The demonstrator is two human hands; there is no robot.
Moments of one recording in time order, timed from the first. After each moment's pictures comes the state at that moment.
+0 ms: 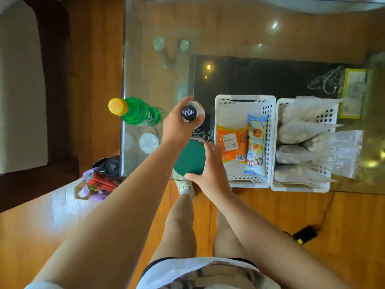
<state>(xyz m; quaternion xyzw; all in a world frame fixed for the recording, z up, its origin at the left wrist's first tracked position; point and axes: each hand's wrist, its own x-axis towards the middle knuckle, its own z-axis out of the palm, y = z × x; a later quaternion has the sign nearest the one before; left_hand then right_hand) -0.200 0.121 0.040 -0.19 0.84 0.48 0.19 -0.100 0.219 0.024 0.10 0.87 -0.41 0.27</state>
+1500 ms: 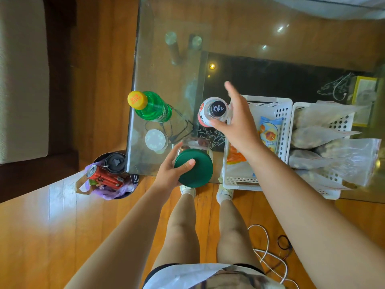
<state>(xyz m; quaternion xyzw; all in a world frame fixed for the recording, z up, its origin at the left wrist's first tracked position) -0.096 0.066 0.015 -0.39 0.53 0.68 0.33 -0.205 0.232 0.038 0.06 0.86 -0.46 0.20</state>
